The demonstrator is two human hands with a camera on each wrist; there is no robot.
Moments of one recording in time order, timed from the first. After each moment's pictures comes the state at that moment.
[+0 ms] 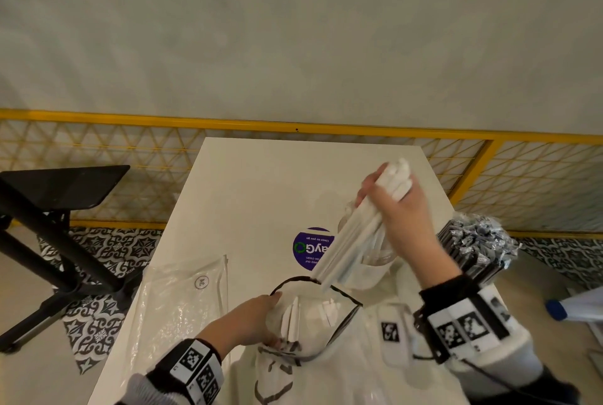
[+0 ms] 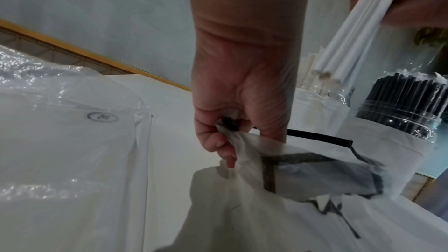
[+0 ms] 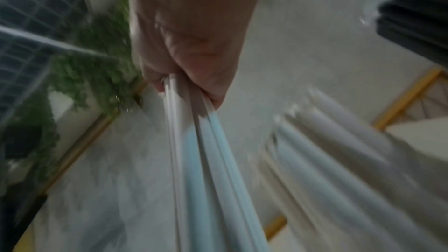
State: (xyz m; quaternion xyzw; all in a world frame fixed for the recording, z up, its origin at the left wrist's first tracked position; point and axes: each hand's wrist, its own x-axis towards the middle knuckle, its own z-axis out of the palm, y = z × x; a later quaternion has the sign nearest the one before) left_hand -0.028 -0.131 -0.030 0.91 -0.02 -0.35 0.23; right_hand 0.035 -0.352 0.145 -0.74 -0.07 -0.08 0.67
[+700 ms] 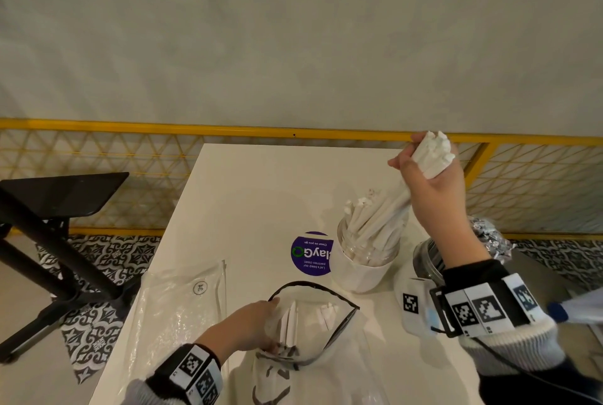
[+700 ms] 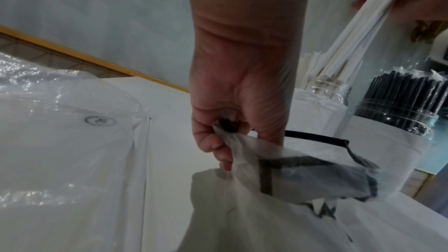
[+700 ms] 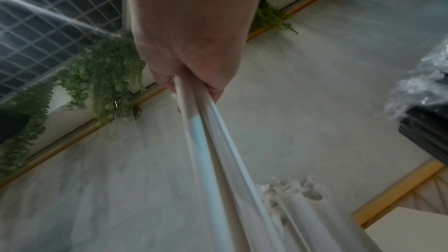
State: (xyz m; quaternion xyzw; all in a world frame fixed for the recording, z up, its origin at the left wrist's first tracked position) left_hand -0.029 -0.133 -0.028 0.92 -0.02 -0.35 0.19; right_hand 0.056 -0.386 0.170 -0.74 -0.09 -0.22 0.62
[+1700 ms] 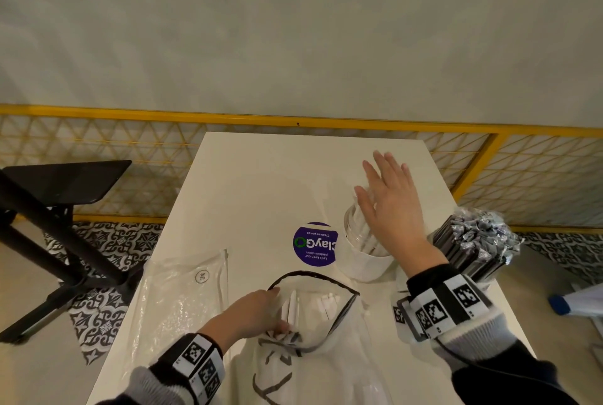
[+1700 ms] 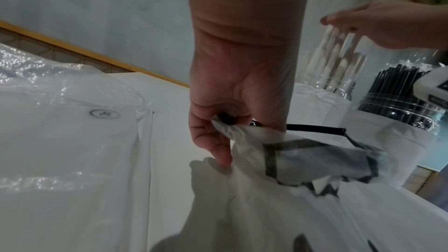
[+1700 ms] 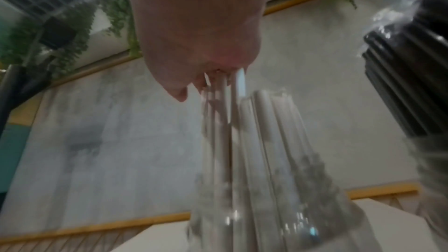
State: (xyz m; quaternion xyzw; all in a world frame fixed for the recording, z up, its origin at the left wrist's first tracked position) left_hand -0.027 -0.142 -0.022 0.92 0.00 -0.35 0.20; right_hand 0.073 -0.367 0.095 -0.95 -0.16 -0.22 0.14
